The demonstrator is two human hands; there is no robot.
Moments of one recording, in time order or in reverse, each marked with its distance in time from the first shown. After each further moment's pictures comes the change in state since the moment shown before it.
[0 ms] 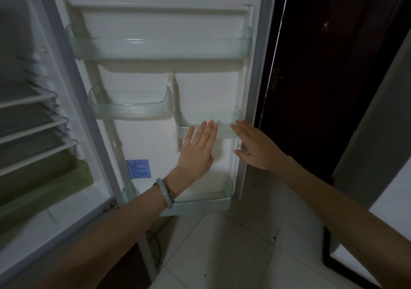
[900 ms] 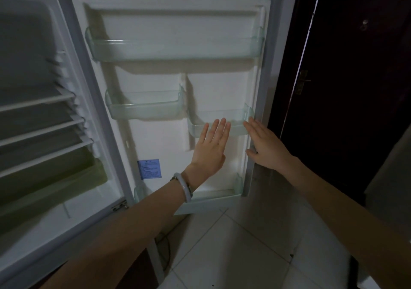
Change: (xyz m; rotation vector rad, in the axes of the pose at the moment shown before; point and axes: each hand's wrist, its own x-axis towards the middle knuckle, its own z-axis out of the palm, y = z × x) left_hand 0.045 -0.001 0.034 0.132 -0.114 -0.066; right_hand 0.047 0.036 0.026 0.028 -0.063 0.077
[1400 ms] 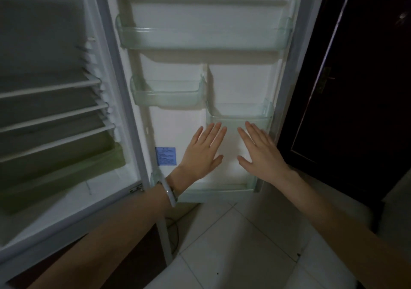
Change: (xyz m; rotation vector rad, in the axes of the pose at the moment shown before) left_hand -0.066 -0.046 0.006 -0.154 0.073 0.022; right_hand -0.024 -0.071 0.013 0.005 0.106 -0.147
